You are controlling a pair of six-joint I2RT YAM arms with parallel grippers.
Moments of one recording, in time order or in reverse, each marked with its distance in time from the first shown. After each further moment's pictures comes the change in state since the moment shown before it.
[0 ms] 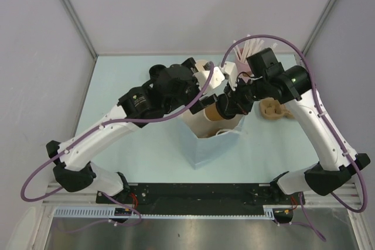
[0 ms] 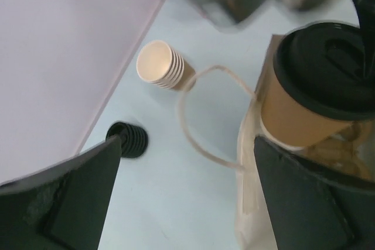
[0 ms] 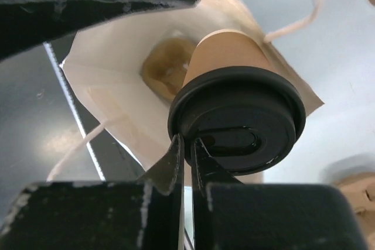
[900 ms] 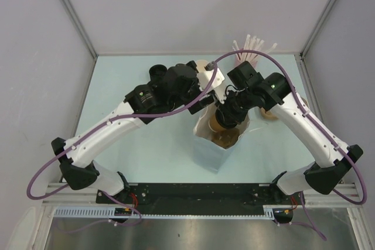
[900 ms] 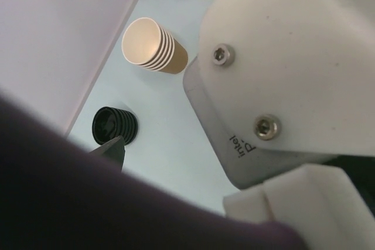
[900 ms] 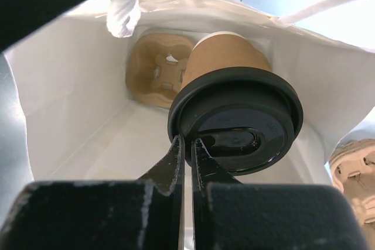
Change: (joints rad) left arm 0.045 0.037 -0.024 -0.030 0.014 -0.020; right arm 0.143 0.016 -0.132 0.017 0.249 0.046
